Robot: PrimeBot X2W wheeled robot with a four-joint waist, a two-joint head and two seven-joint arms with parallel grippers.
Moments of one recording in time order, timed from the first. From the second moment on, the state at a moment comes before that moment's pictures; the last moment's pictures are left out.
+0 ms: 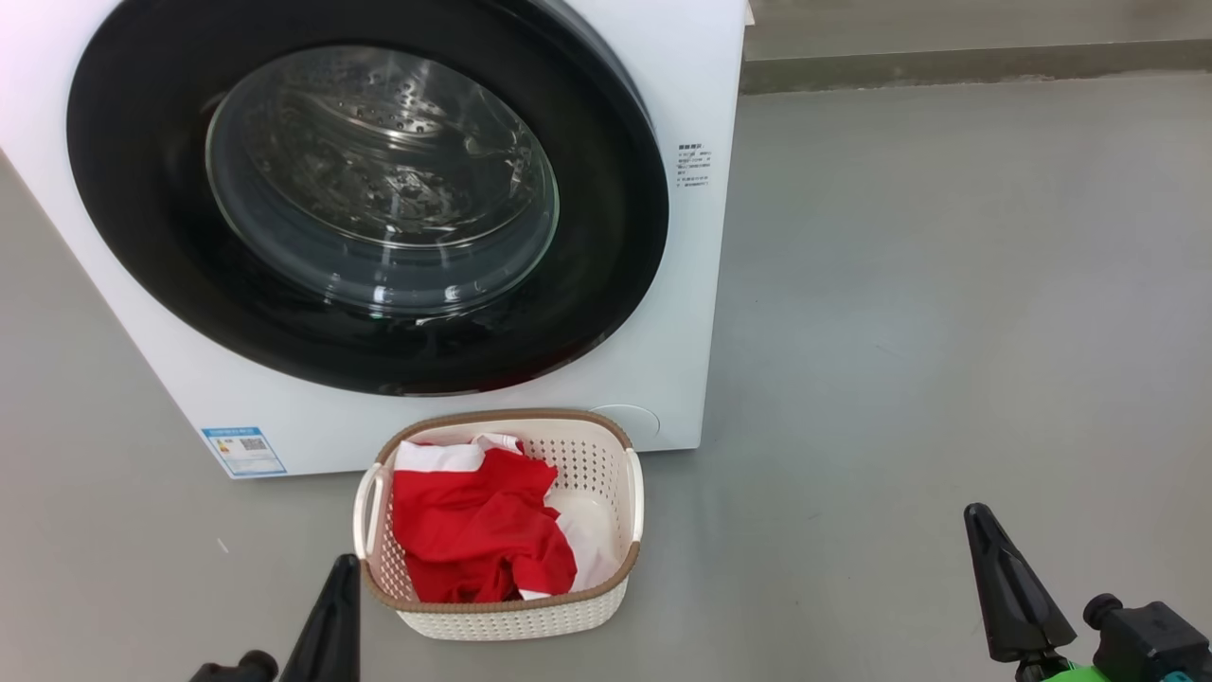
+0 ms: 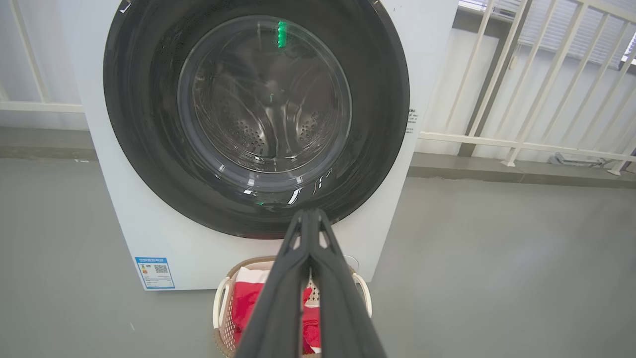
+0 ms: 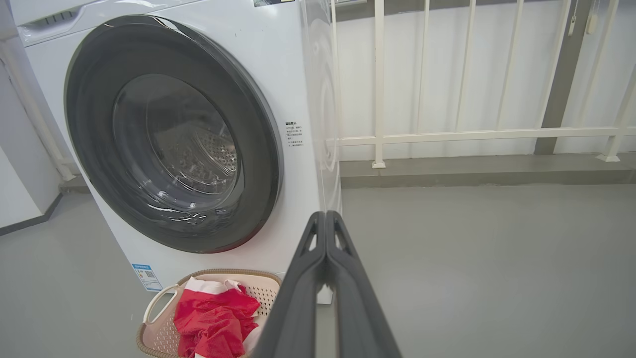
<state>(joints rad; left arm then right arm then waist) 0.07 0.04 -0.04 0.12 -0.22 -0.04 -0.23 0.16 -0.02 -0.05 0.05 0.22 0.13 -0.25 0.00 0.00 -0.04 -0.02</state>
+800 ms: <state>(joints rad) 0.06 0.04 -0.02 0.15 -0.51 -0.06 -0.16 0.13 -0.03 -0.05 0.10 0.52 0.13 -0.19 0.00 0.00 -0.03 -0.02</state>
